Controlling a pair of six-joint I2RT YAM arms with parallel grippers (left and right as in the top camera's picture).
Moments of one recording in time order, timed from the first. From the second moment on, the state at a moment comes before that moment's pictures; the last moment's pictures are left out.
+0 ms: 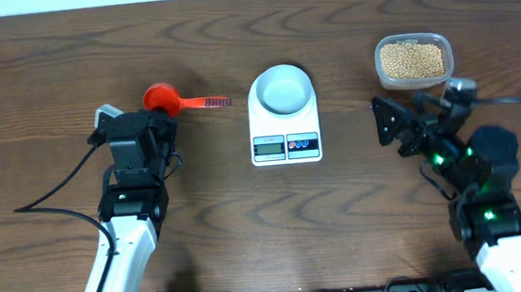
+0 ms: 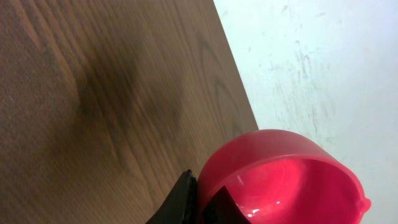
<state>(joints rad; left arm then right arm) -0.05 1.19 0.66 0.01 -0.05 -1.19 0.07 0.89 0.51 0.14 -0.38 0.52</state>
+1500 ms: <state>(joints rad) -0.20 1.19 0.66 0.14 0.25 -1.27 0.33 1.31 0.57 0.70 -0.73 0.59</state>
